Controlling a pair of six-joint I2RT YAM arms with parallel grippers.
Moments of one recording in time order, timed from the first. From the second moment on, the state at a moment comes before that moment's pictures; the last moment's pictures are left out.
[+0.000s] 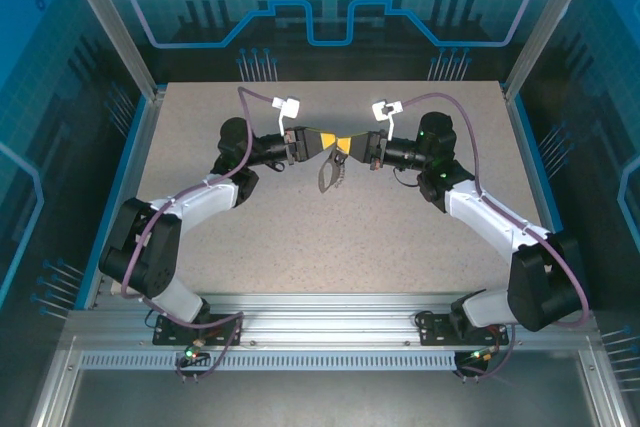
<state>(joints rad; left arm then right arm) -0.37 1.59 0.93 0.89 0.98 -0.98 0.37 1.38 0.93 0.40 -0.89 0.70</state>
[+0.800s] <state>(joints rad) -0.40 1.59 0.86 1.01 0.92 -1.01 0.30 1.12 0.76 0.32 -0.77 0.70</state>
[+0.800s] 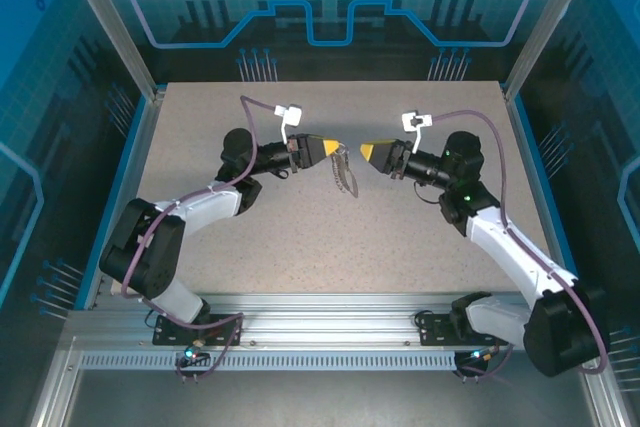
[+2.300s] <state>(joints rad) -0.40 1.56 0.83 1.09 0.86 -1.09 0.45 1.19 0.78 0.33 -0.60 0.63</state>
